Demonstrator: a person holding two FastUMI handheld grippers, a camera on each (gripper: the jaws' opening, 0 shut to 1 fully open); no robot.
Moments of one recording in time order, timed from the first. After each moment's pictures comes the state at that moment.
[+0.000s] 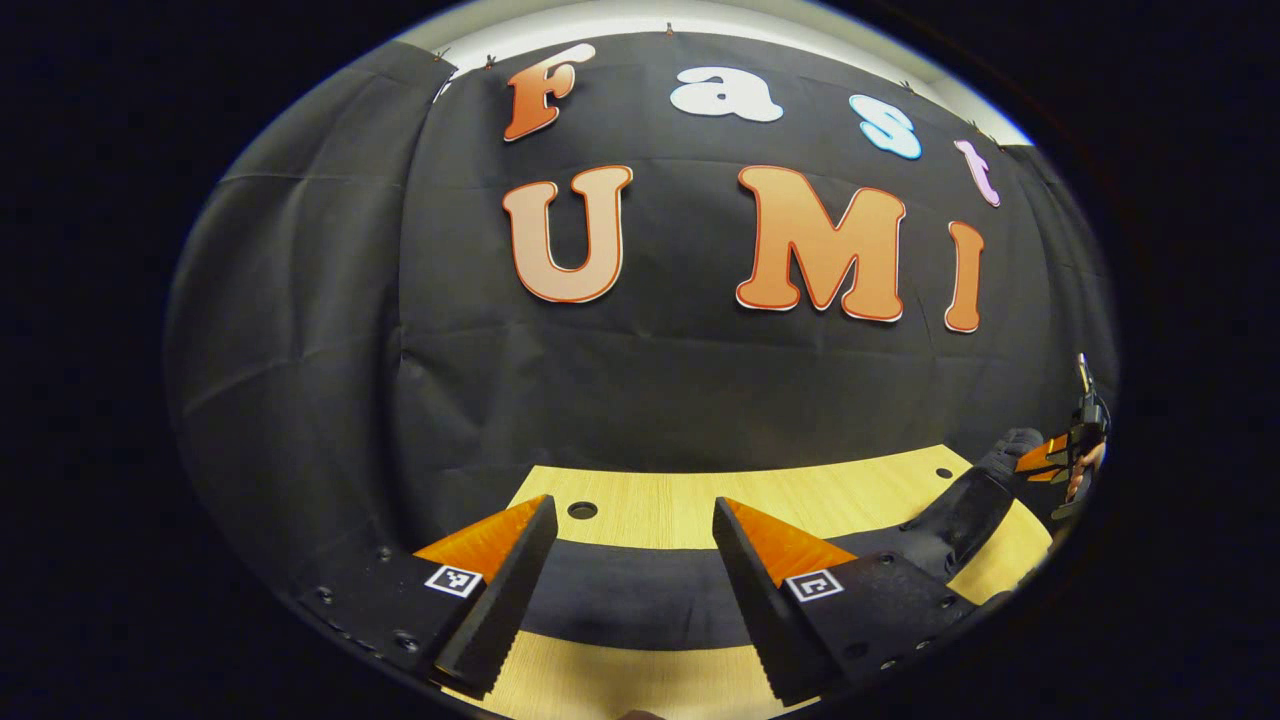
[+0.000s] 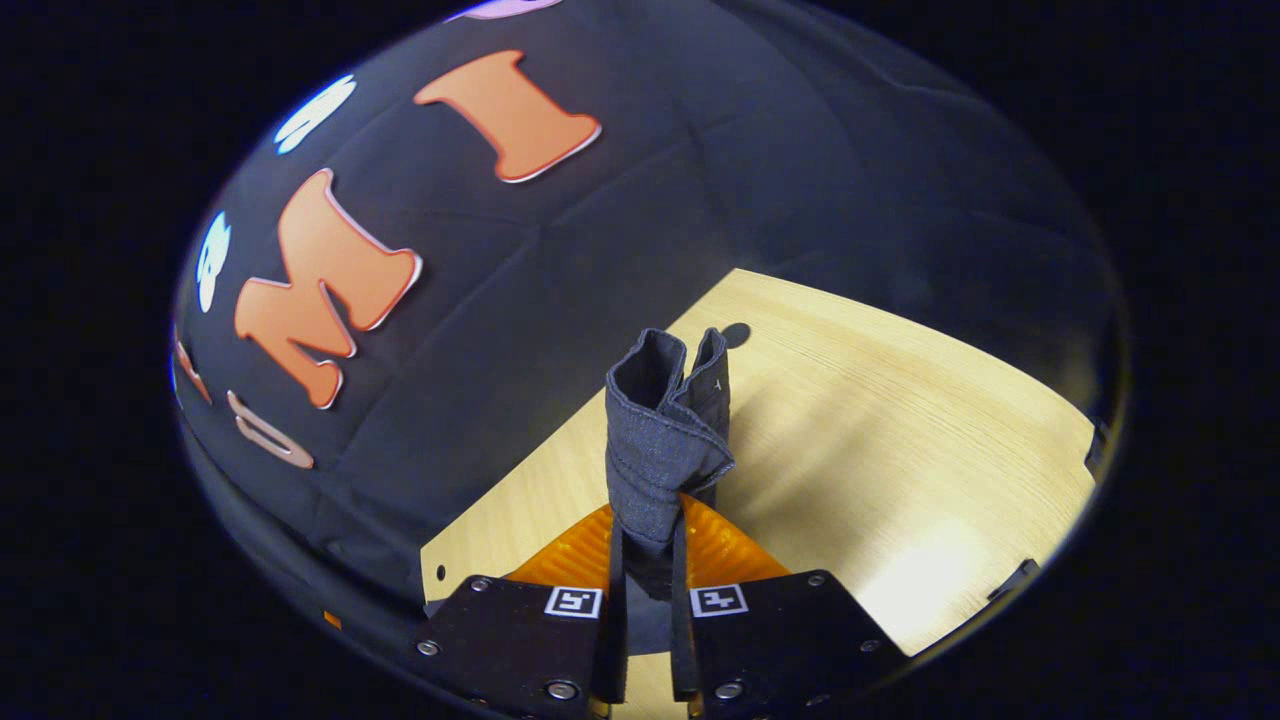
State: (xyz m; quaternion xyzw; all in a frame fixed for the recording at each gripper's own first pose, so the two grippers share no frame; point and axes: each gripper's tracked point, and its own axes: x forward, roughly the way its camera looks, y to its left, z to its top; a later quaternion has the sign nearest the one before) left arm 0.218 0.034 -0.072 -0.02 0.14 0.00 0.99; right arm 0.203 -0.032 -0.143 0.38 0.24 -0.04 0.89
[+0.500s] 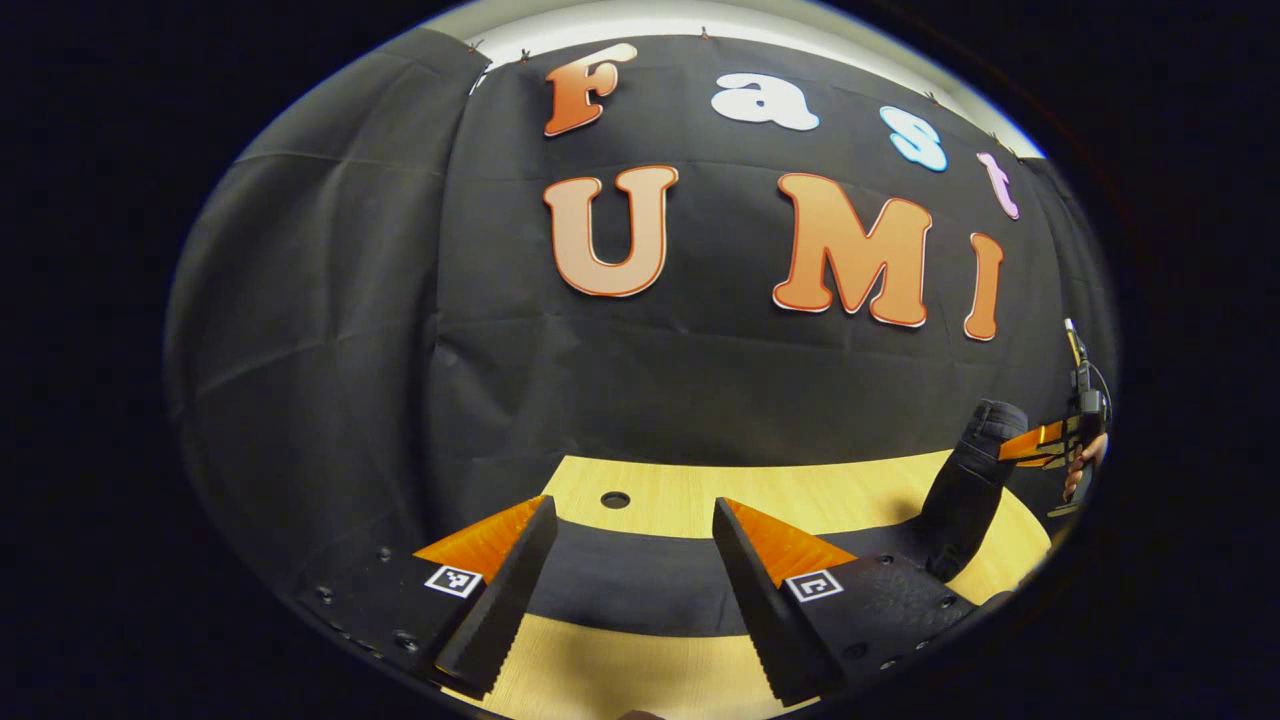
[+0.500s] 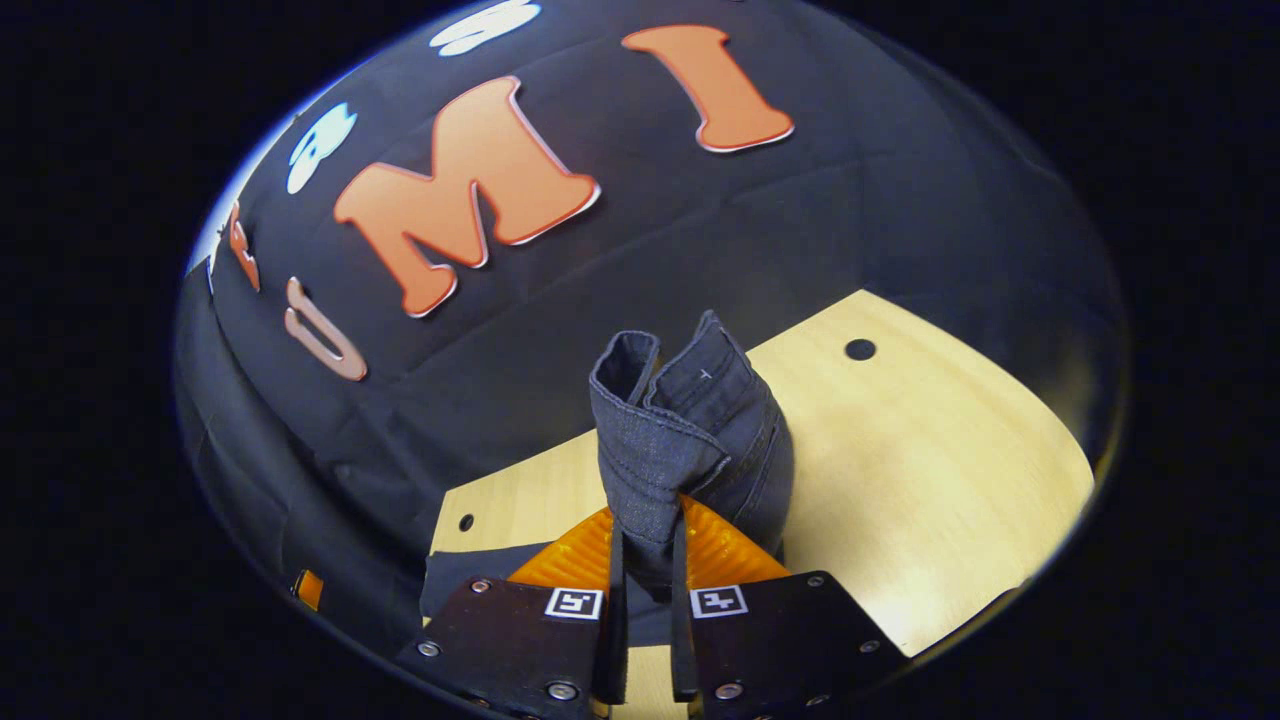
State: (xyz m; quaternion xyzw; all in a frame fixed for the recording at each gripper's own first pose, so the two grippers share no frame) left arm 0.190 0.094 -0.080 -0.03 0.15 0.04 0.99; right arm 0.214 0.115 -0.083 0.28 0.23 0.07 0.93
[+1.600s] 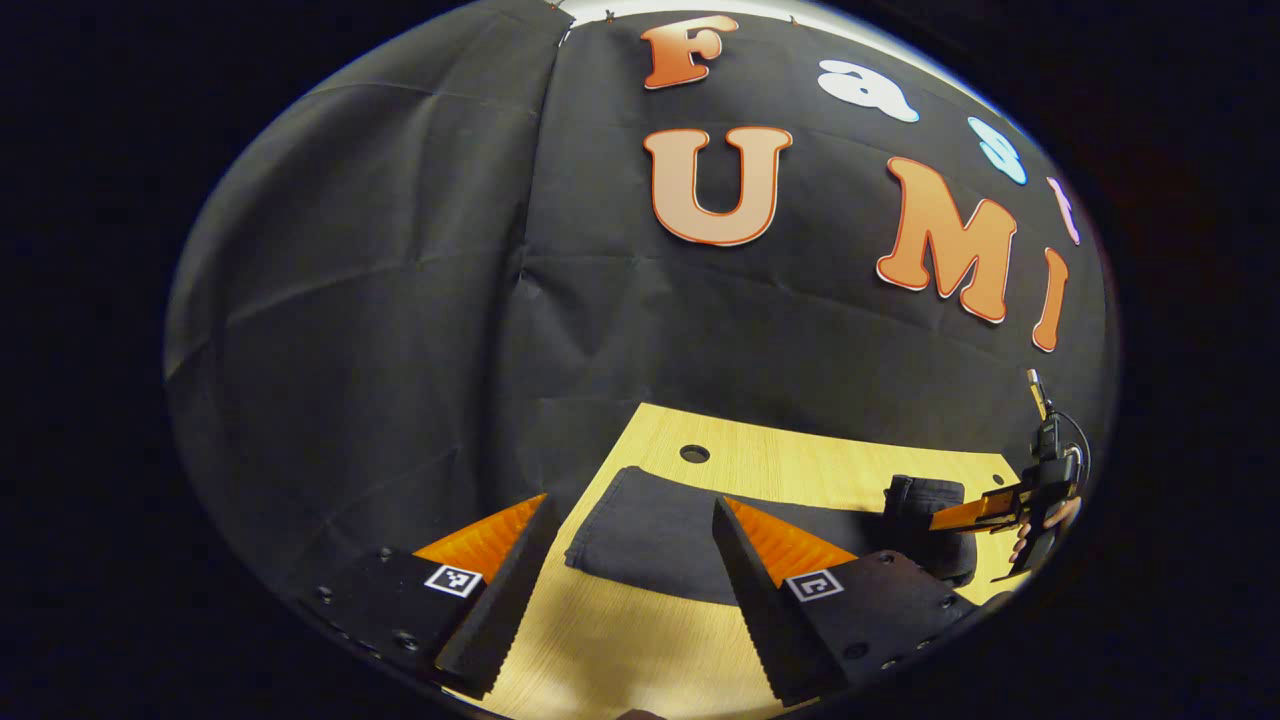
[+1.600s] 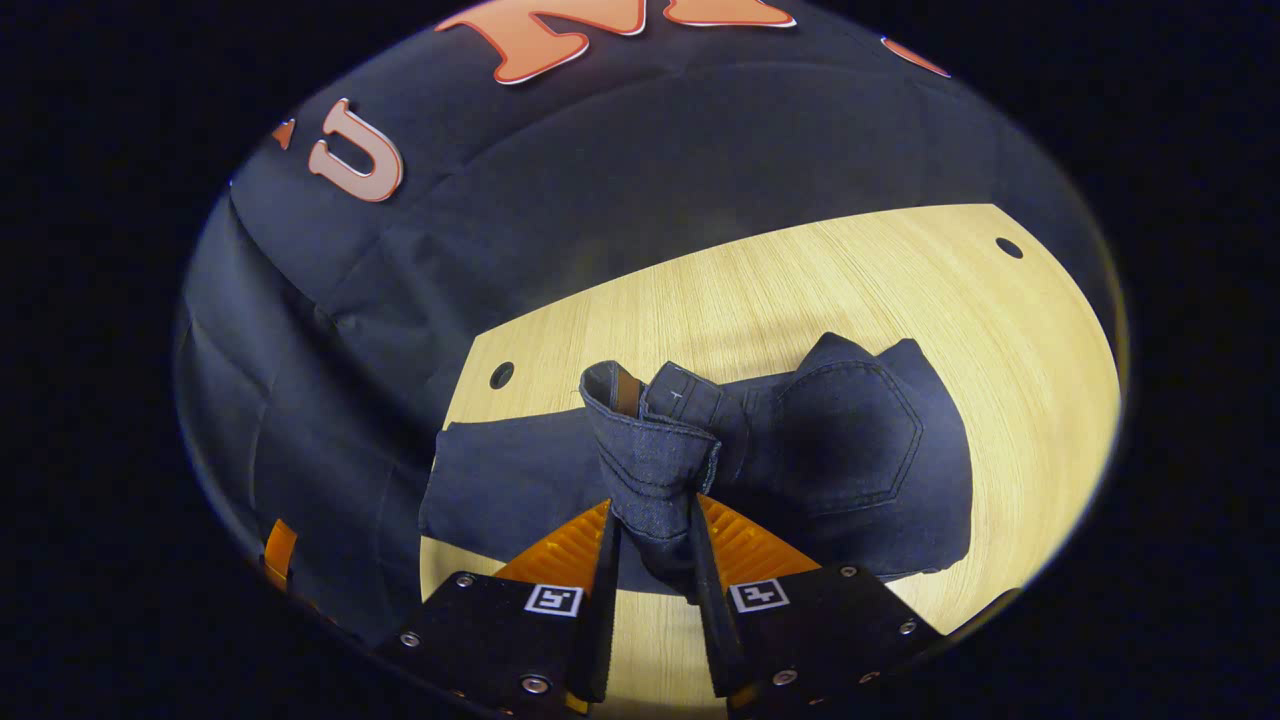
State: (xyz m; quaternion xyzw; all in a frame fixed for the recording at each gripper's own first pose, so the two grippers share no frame) left arm 0.177 0.187 -0.143 -0.08 0.22 0.11 0.97; right arm 0.200 0.304 -0.165 0.21 0.39 0.15 0.89
